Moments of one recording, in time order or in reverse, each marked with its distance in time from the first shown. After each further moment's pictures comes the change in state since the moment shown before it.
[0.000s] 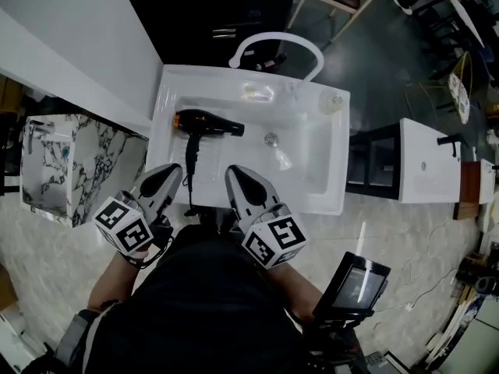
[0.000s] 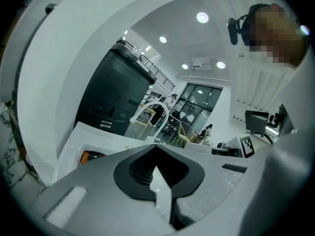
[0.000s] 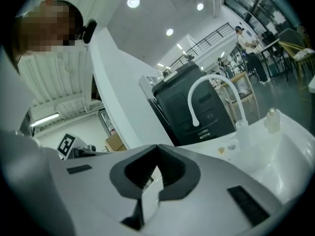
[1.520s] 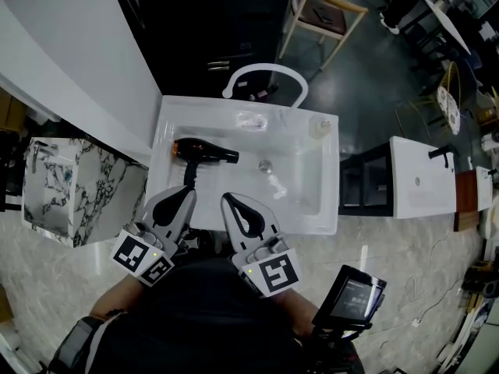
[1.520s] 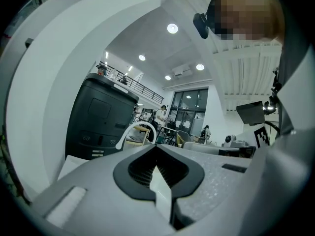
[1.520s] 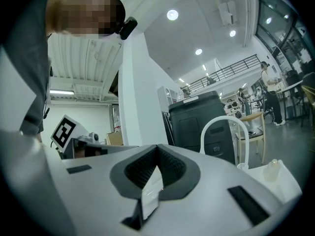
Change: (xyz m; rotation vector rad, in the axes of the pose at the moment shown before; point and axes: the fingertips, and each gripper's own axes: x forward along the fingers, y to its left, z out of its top) left arm 0.007 -0.070 0.036 0.262 -0.195 -0.030; right arm -0.032 0.044 0.048 -0.334 -0.149 0.046
